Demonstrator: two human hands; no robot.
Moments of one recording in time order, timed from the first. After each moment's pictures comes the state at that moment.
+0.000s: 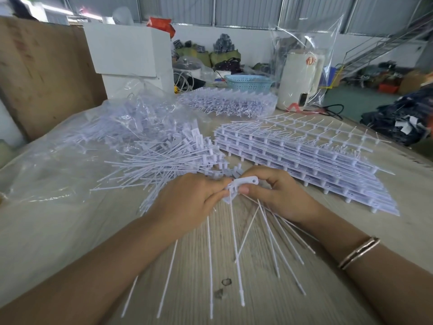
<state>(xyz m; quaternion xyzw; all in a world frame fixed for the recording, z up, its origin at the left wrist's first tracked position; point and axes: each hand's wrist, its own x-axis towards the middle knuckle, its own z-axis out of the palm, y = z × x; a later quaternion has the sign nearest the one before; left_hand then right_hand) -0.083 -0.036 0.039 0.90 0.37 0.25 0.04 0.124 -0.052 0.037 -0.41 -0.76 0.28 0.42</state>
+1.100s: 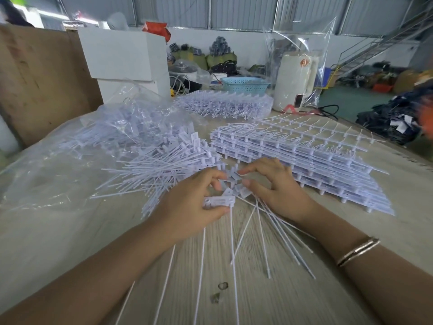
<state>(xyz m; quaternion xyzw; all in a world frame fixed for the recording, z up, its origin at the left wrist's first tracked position) -0.080 -0.036 0.026 0.85 0.36 0.34 0.16 0.129 -0.051 0.040 -0.56 -0.75 0.08 0.34</state>
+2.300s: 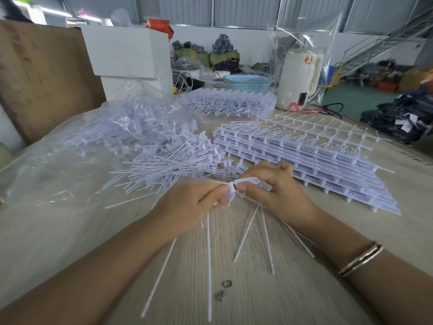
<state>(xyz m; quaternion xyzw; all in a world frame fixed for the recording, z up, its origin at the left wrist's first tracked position) -0.083 -0.037 0.035 0.85 0.36 0.33 0.21 0.115 -0.060 0.038 -0.47 -0.78 0.10 0.40</state>
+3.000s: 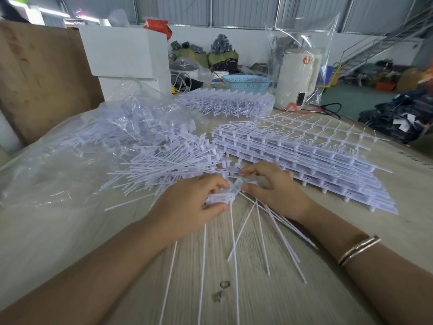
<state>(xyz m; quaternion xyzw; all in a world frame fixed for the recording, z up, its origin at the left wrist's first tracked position) -0.082 -0.035 0.031 0.88 0.36 0.28 0.11 0.129 -0.045 0.035 -0.58 -0.74 0.13 0.30</state>
